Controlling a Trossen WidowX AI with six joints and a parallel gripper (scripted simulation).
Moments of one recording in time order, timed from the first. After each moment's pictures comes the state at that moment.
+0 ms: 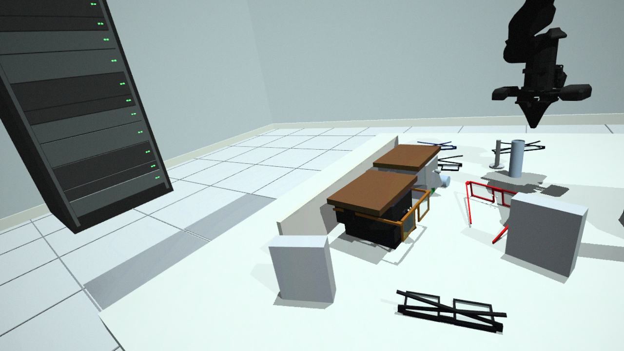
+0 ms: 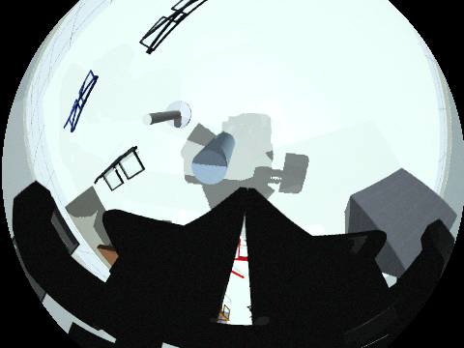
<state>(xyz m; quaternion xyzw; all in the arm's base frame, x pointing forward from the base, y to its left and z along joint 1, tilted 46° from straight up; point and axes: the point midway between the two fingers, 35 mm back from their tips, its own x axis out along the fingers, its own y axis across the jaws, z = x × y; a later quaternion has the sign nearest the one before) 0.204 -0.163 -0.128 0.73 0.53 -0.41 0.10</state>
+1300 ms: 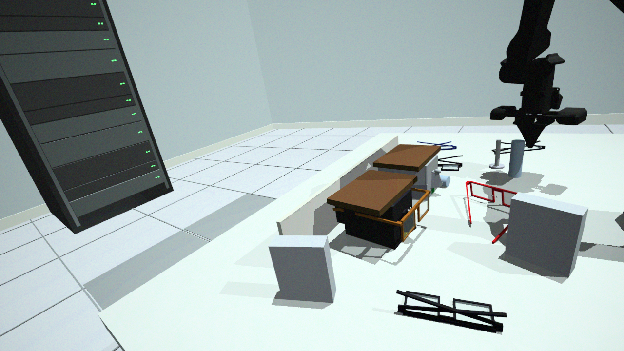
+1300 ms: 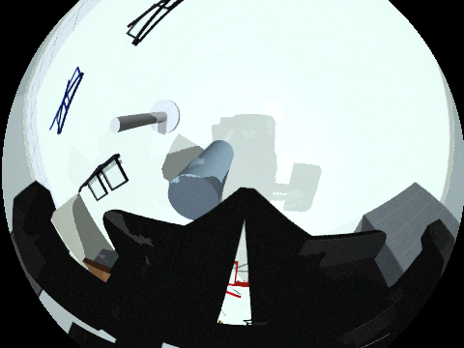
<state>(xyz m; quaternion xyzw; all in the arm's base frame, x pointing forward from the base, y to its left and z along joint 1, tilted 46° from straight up) 0.210 -0.126 -0.165 0.73 0.53 -0.41 0.12</state>
